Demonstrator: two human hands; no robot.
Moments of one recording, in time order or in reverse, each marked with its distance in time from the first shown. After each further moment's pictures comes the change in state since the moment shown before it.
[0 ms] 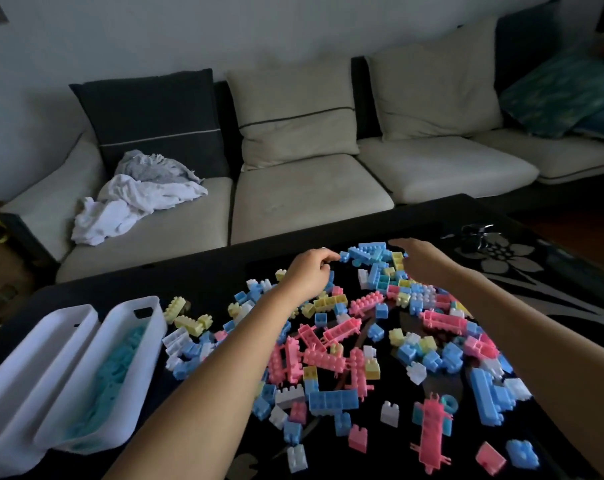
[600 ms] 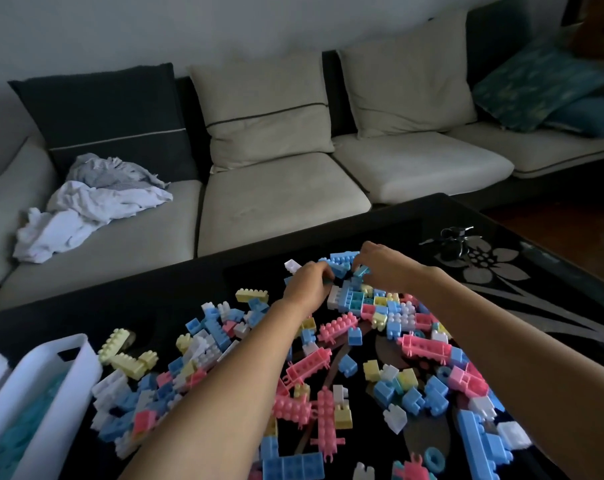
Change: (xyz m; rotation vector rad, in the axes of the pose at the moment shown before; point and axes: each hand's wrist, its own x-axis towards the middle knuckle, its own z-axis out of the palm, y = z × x) left_hand 0.086 -0.012 0.077 0.134 -0.035 -0.006; right_hand 0.053 0.023 0.013 -0.310 -0.089 -0.297
